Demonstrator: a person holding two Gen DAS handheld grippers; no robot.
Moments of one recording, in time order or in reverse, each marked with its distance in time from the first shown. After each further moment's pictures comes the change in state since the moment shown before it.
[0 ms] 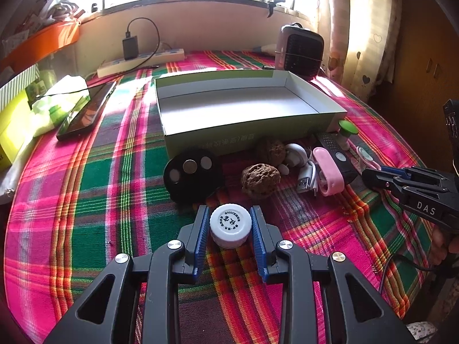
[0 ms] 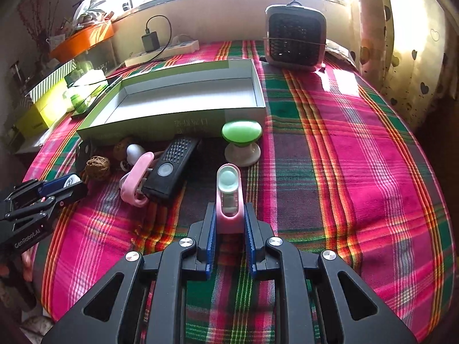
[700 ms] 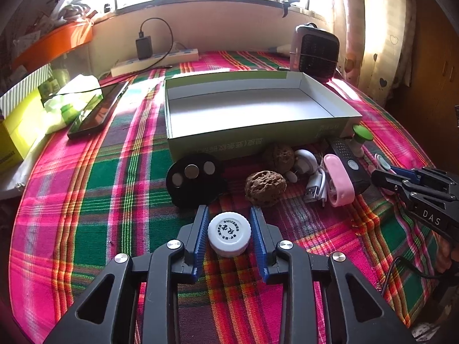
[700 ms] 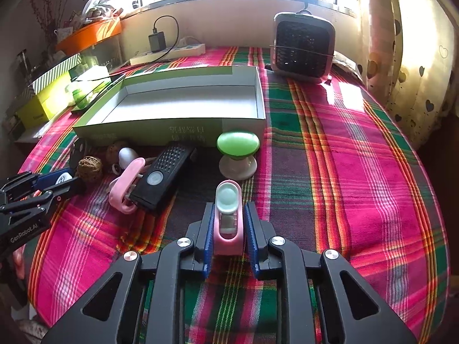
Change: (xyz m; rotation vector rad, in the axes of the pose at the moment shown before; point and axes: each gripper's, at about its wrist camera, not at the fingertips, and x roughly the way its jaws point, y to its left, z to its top) left arm 0.003 -0.008 0.007 -0.053 -0.001 0.094; right arm 0.005 -0.004 0.001 -0.084 -0.034 -0.014
